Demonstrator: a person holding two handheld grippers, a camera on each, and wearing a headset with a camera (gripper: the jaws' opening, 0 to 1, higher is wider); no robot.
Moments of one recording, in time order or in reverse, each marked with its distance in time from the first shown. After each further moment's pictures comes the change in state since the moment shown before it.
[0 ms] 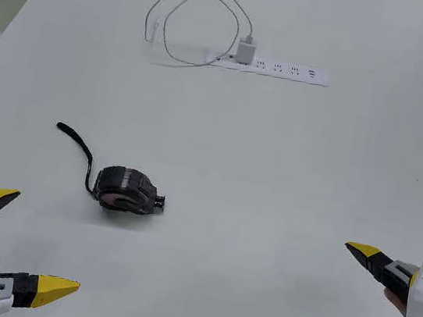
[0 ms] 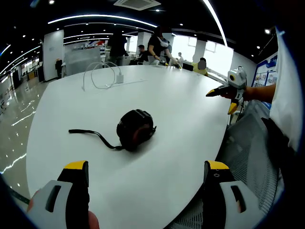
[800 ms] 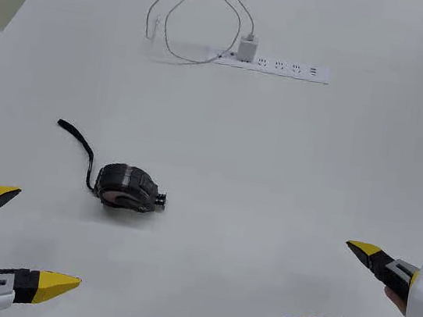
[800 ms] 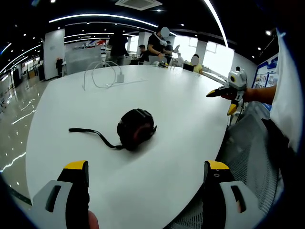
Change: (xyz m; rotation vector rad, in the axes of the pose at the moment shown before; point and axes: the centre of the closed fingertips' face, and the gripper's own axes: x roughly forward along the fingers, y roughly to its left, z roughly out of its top) left arm 0.001 0.001 -0.001 -0.010 0.002 -0.002; right arm 0.001 -0.002 -0.002 -0.008 0.000 -0.015
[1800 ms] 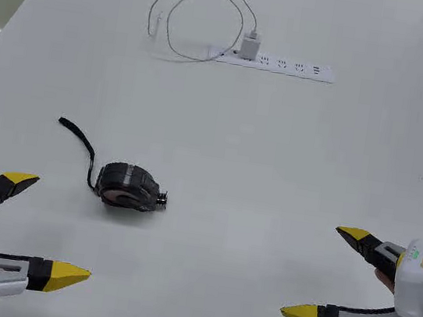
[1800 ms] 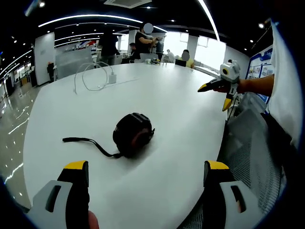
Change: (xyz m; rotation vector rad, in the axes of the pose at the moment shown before) left arm 0.018 0.002 0.013 0.075 0.021 -0.053; right arm 0.018 -0.005 0.013 -0.065 0.021 0.056
